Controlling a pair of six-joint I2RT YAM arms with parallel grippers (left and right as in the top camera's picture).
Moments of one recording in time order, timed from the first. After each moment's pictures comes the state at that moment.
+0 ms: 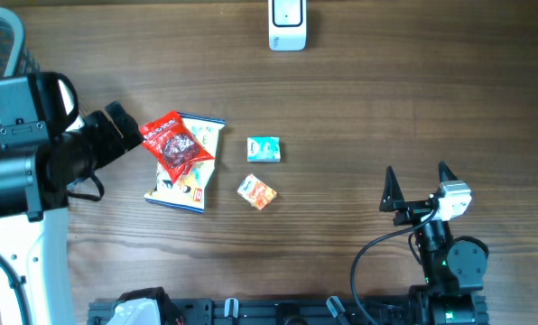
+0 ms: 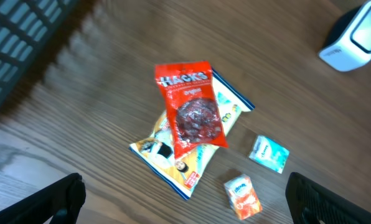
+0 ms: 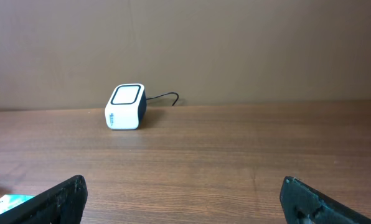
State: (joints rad) left arm 0.14 1.22 1.53 -1.33 0.03 -0.42; right arm 0.02 0.02 0.01 0.00 -0.08 0.08
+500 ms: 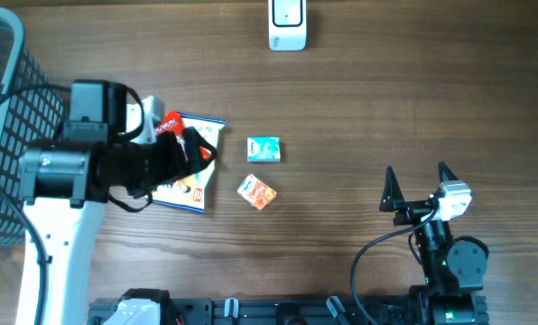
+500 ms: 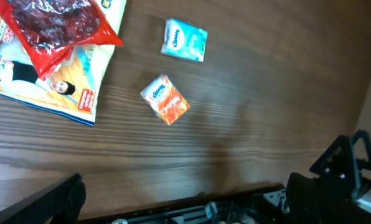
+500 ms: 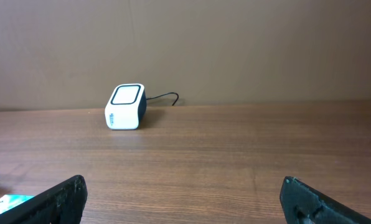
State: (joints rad) left arm -0.09 1.23 1.40 -1.37 0.41 -0.42; right arm 0.02 0.02 0.01 0.00 -0.08 0.08
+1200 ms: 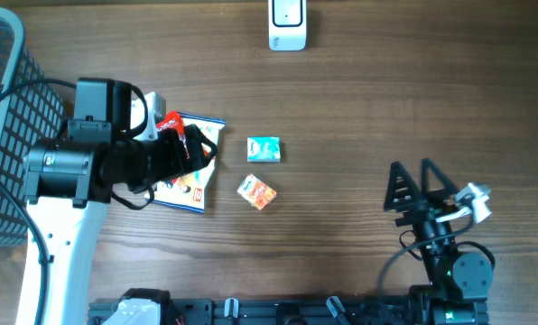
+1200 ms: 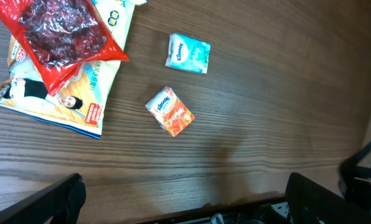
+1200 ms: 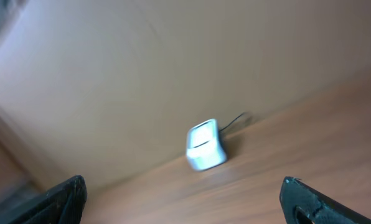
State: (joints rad) left arm -0.10 1.23 1.39 -1.33 0.37 -0.42; right arm 0.02 0.02 0.01 0.17 -0.22 0.83
